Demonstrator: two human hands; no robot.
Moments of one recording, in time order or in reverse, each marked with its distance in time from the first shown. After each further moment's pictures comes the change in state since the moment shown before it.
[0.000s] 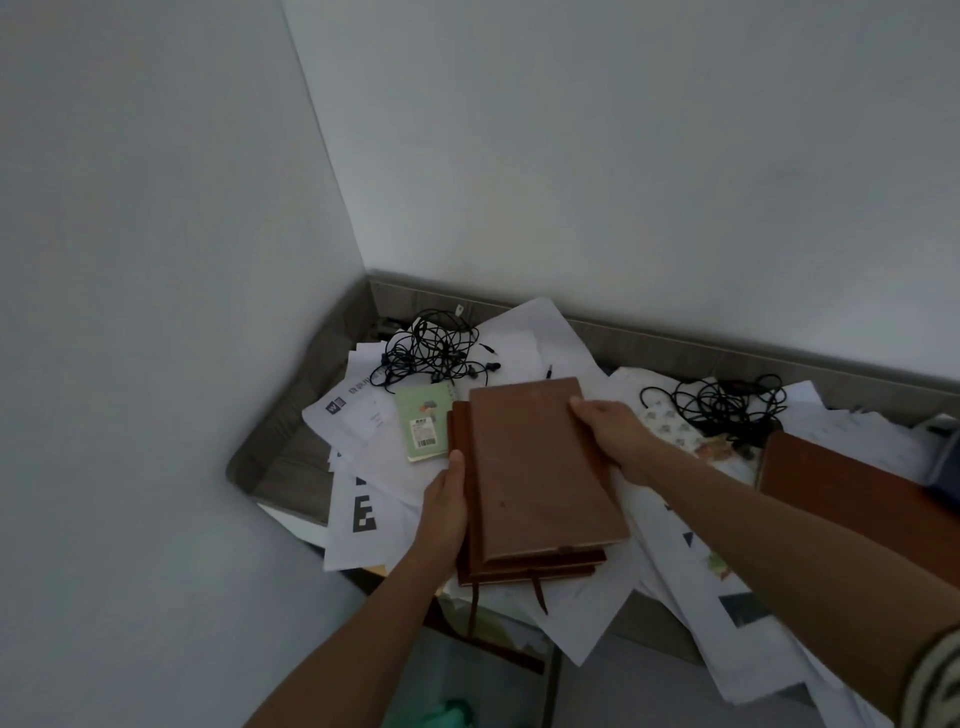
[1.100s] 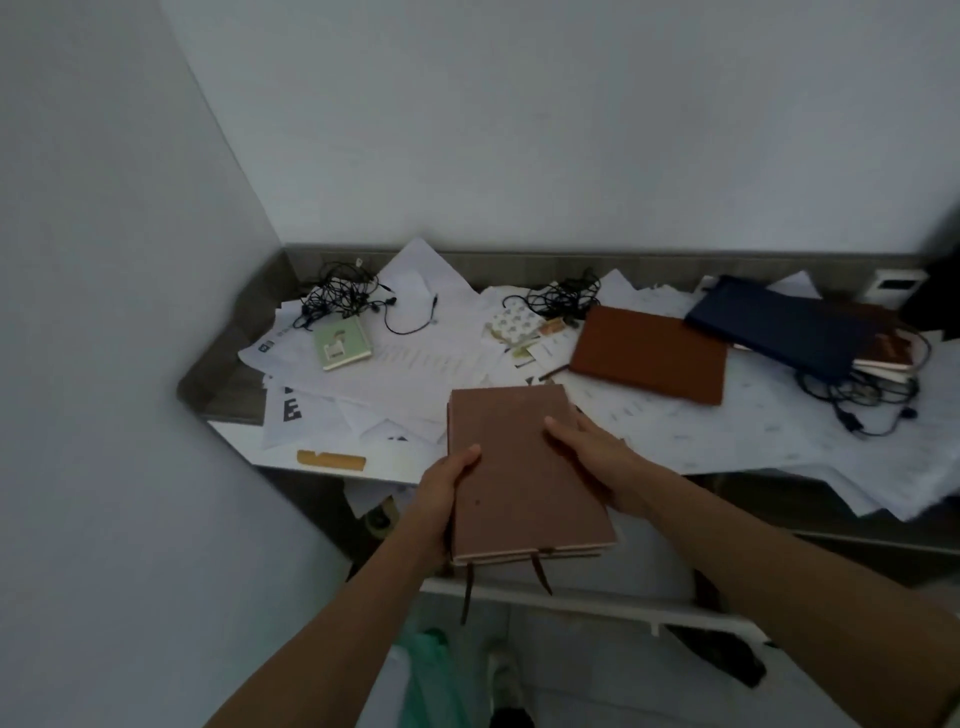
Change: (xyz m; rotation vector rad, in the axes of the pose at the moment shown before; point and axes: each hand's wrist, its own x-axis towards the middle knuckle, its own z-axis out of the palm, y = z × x) left_hand -0.220 -0.066 0.071 0.002 -0.284 -0.150; right_hand -0.246 0.129 -0.089 0.293 -0.181 0.031
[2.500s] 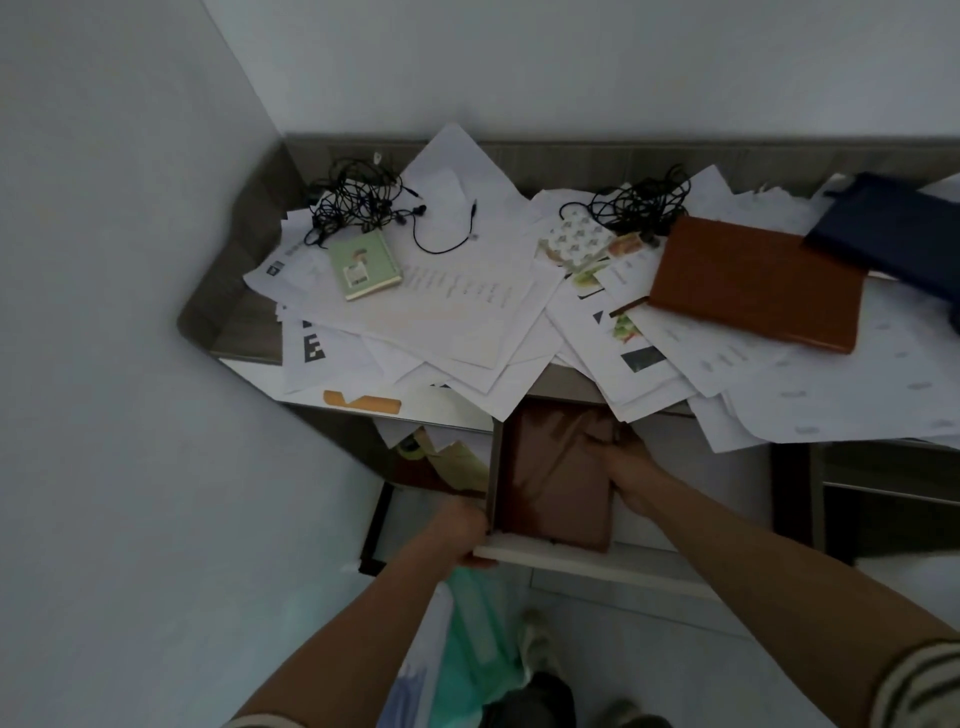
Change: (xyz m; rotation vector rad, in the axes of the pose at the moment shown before) left_hand 0.057 -0.089 -0.079 0.476 0.101 -0.460; right_hand 0.093 0.138 0.021 0.060 0.324 0.137
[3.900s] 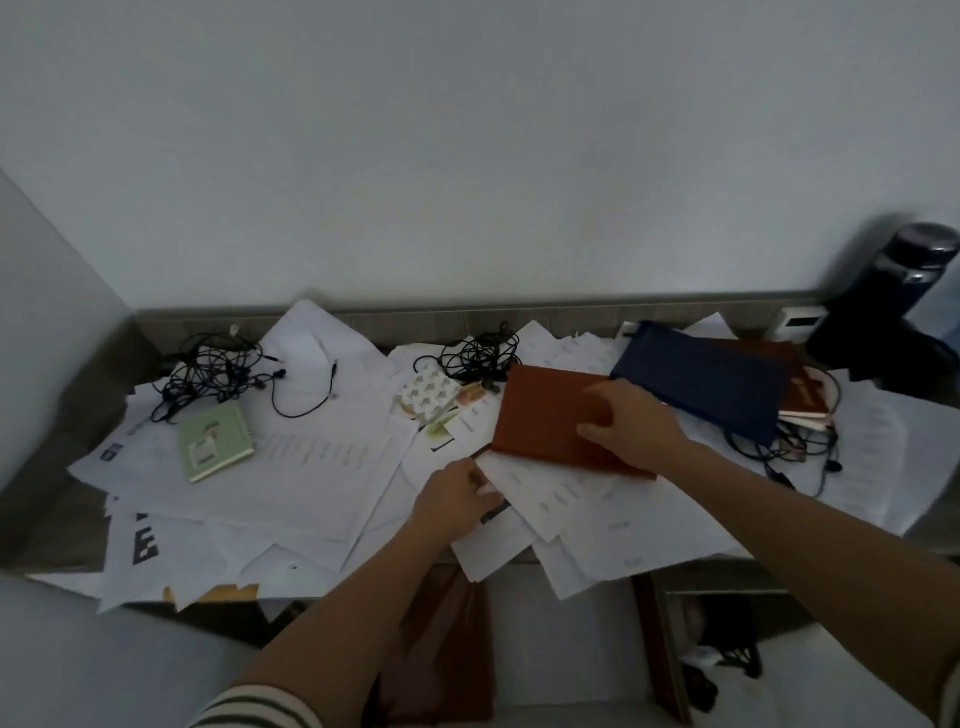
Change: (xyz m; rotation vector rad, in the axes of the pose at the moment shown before) left_hand 0.007 0.221 0.101 0.678 0.179 0.810; right_hand -0.002 -0.207 -0.191 -1.089 0.328 -0.512
